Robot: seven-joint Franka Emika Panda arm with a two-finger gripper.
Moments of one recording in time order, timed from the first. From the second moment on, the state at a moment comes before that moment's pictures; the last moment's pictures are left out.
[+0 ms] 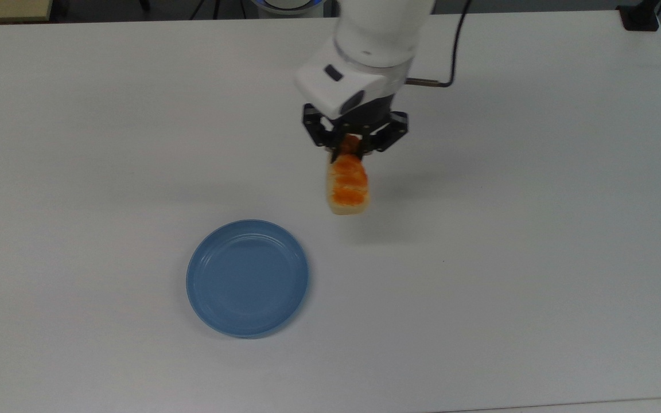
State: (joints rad) arm 0.23 0.42 0.00 -1.30 -0.12 1.79 0.27
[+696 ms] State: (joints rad) arm 0.12 0.50 -0.04 -1.23 -0.12 1.88 0.21
